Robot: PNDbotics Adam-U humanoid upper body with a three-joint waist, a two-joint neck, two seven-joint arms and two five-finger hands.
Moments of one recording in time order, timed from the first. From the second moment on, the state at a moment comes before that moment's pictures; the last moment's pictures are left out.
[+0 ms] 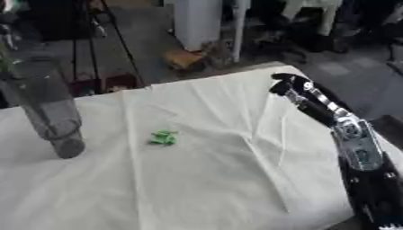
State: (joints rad) left arm -0.98 0.47 -0.12 -1.00 0.00 -0.17 0.10; right arm -0.53 -0.39 -0.25 -1.21 0.18 -0.43 0.52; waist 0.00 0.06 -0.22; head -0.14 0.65
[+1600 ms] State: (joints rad) left arm -0.89 0.48 -0.16 -1.05 -0.30 -0.16 -0.05; right arm -0.53 -0.39 -0.25 -1.20 0.18 -0.44 0.53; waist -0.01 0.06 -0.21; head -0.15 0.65
